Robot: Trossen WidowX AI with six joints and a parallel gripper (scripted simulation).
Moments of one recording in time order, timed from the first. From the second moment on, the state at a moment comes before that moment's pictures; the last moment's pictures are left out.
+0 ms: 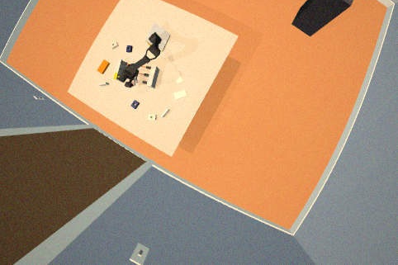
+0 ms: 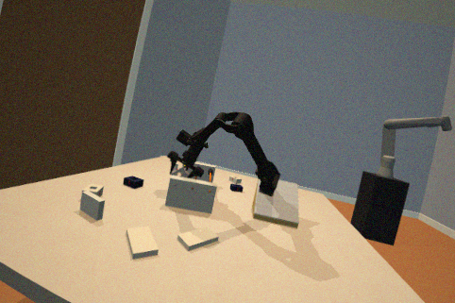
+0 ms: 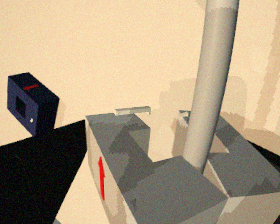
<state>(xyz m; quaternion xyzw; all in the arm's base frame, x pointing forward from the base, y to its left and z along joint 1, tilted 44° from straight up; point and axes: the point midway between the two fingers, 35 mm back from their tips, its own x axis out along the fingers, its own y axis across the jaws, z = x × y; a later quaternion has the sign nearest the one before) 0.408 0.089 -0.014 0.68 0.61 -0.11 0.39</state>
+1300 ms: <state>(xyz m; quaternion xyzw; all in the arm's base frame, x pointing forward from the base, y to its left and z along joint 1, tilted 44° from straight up) 0.405 0.081 -0.006 0.56 0.73 -0.18 0.36</state>
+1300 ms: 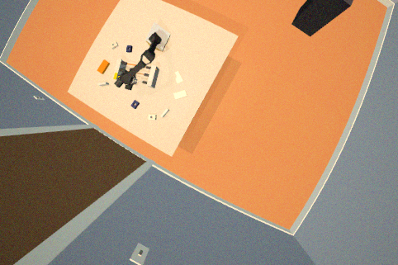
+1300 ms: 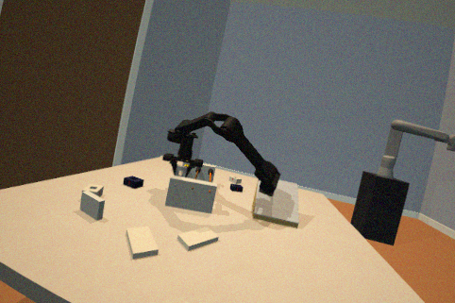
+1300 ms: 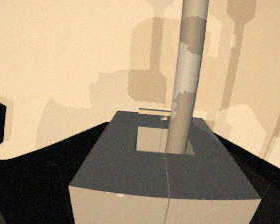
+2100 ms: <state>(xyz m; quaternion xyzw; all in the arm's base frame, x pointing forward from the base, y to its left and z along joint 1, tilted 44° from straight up) 0.400 0.081 -0.007 0.56 0.73 -0.18 0.35</state>
